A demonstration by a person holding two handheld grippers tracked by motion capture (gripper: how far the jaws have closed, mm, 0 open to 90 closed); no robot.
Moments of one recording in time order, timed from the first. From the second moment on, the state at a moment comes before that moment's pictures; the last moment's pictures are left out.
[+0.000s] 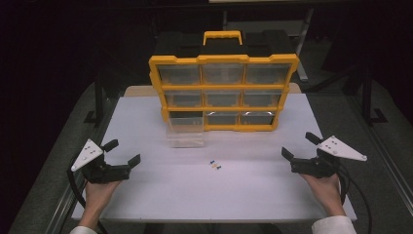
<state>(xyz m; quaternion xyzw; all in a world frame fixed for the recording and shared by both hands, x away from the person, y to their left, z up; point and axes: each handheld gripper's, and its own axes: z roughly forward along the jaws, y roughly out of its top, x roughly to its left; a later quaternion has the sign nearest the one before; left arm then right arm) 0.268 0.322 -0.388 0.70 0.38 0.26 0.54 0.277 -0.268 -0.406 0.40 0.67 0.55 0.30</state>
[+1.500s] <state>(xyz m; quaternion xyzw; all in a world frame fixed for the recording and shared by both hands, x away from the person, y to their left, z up) 0.304 0.193 -0.392 0.85 0.28 0.14 0.43 0.273 -0.268 -0.412 0.40 0.68 0.54 0.30</state>
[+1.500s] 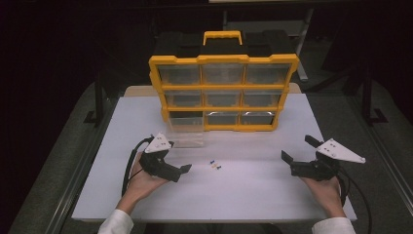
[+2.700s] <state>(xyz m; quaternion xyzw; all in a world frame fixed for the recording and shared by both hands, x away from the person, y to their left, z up) 0.329 0.137 -0.436 0.87 0.26 0.10 0.41 0.271 -0.270 -0.415 0.40 0.68 0.54 0.29</state>
